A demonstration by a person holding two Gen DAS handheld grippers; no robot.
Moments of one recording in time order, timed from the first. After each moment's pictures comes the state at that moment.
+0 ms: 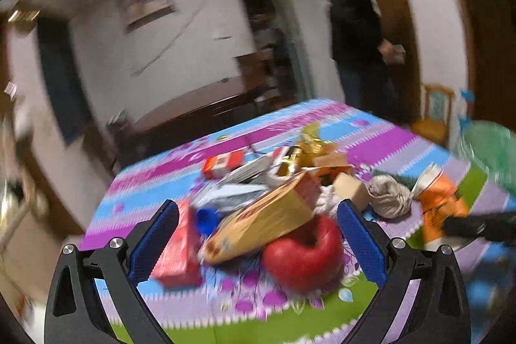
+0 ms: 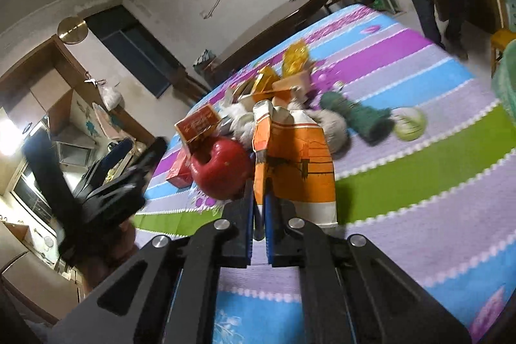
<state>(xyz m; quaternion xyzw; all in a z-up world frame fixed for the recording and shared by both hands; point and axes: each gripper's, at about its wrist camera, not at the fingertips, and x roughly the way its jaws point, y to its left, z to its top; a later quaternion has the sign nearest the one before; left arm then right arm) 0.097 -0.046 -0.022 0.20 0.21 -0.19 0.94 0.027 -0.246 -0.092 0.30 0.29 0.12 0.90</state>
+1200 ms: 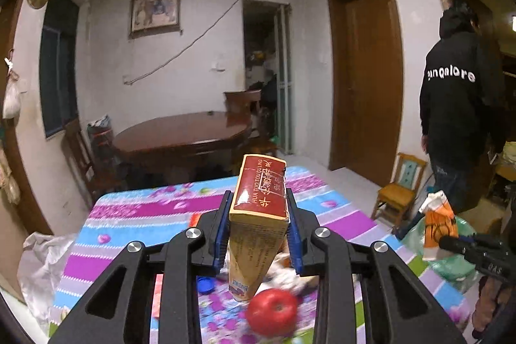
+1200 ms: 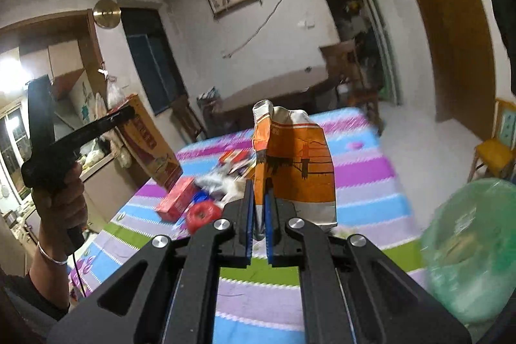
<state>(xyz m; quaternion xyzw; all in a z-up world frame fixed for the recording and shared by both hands) 0.078 -0.016 0.115 0.06 0.15 -0.24 0.96 -0.021 -0.297 -0.003 0.14 0.17 0.08 0.97</state>
